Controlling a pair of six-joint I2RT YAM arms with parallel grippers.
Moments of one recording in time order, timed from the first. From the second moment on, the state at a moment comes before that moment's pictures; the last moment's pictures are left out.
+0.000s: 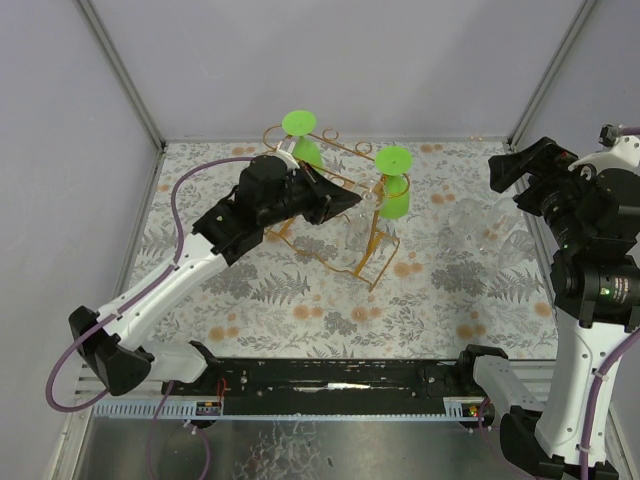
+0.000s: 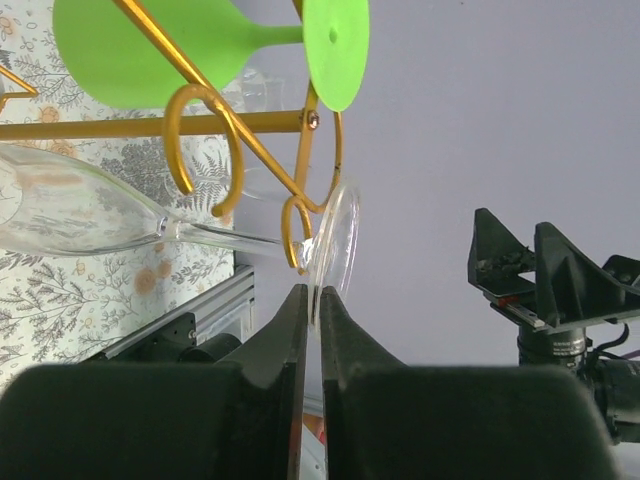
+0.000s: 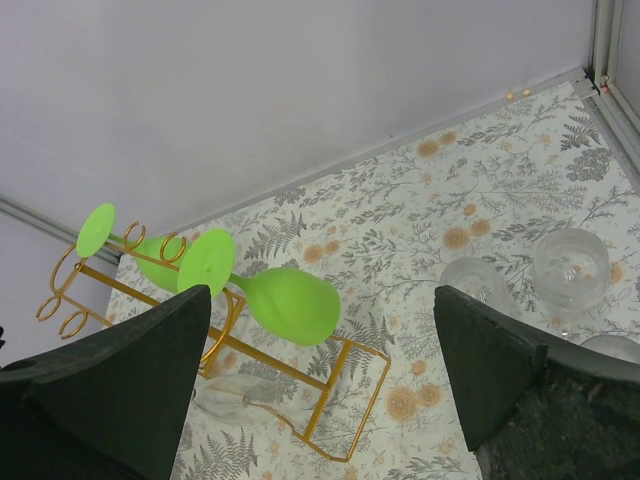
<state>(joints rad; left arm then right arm) -0.72 1.32 1.36 -0.31 0.20 -1.36 -0.13 0.92 1.59 -0.82 -0.14 0.47</state>
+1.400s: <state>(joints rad) -0.72 1.13 1.62 -0.36 0.29 -1.15 -0.13 0.92 1.61 -0.87 -0.15 0.47</state>
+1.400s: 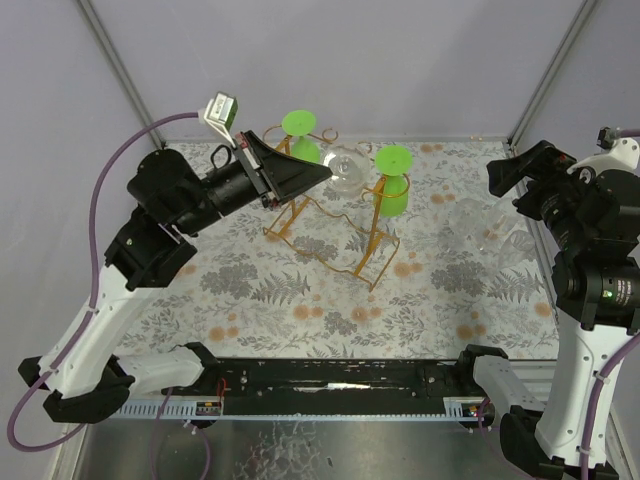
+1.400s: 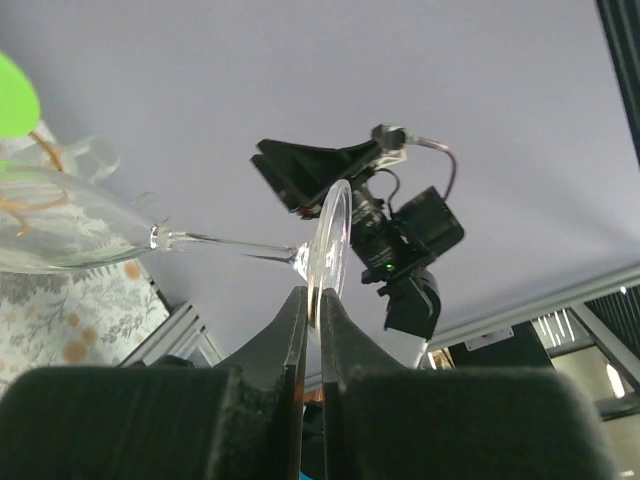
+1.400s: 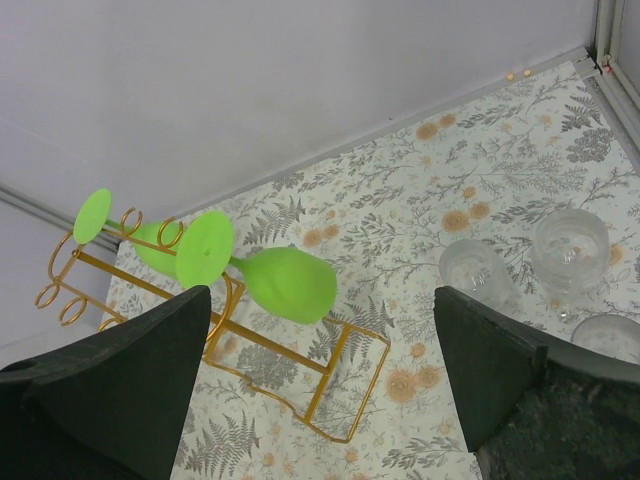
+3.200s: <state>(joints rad) -0.88 1.23 1.42 0.02 0.92 0.38 -0.13 1.04 1.62 -0.54 -0.91 1.14</state>
